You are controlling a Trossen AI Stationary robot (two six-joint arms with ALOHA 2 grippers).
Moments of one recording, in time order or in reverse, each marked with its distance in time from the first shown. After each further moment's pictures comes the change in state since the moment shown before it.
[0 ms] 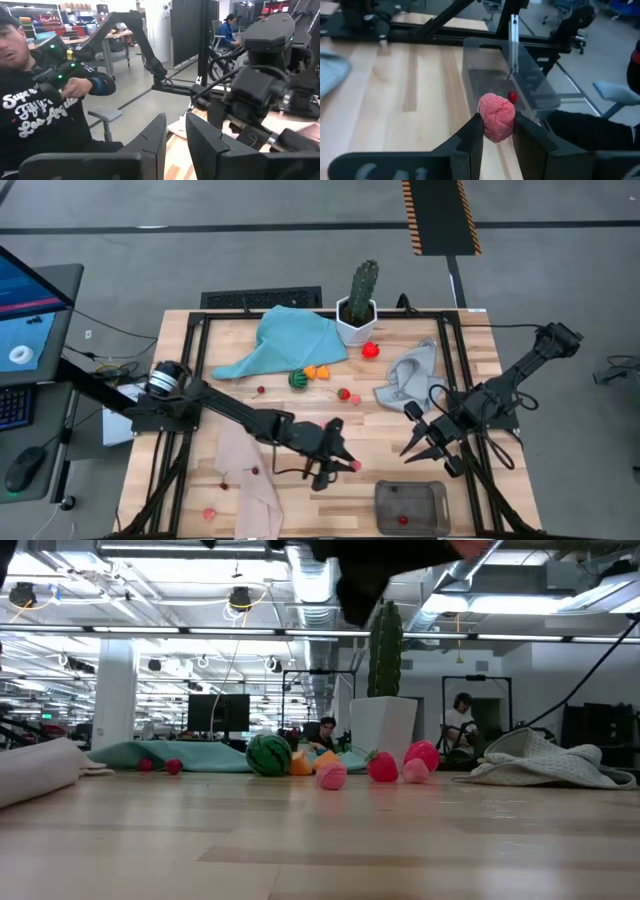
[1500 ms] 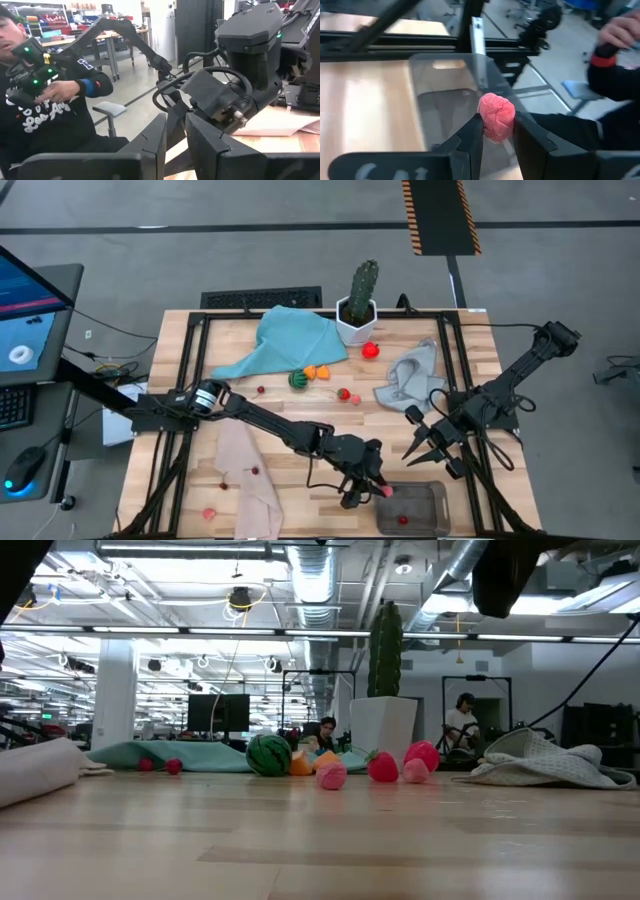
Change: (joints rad) left arm 0.008 0.333 0.487 -0.130 0.213 0.026; right arm 0.025 -0.020 -0.089 0.071 0.002 0.003
